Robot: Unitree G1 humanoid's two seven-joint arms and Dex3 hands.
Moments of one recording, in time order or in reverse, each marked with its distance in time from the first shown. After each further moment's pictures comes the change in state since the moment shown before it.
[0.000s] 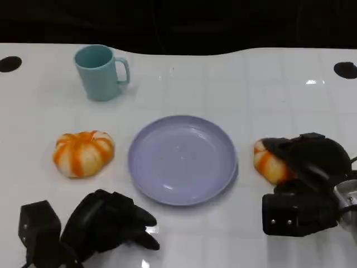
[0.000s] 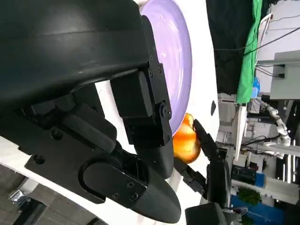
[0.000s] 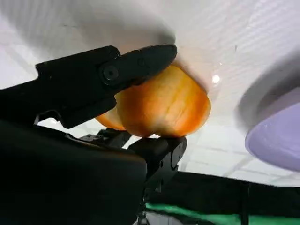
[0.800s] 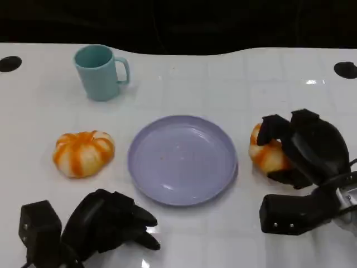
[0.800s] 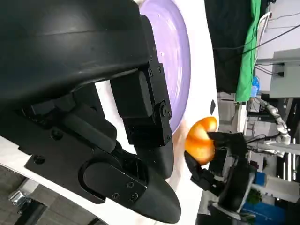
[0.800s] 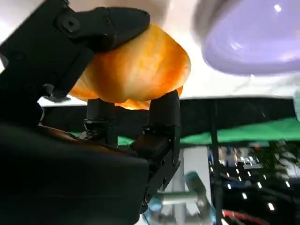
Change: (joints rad) left arm 0.002 -0.001 -0.002 -0.010 0.004 0.000 0.001; right arm -0.029 0.000 0.005 0.017 0.033 -0.192 -0.343
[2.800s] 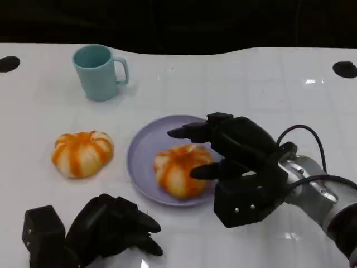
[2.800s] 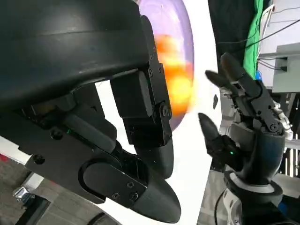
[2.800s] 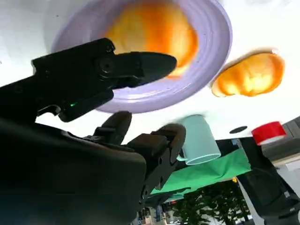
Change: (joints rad) left arm 0.018 -0.006 -0.019 0.000 0.004 -0.020 0.000; right arm -0.138 0.175 0.035 0.010 0.178 -0.160 0.537
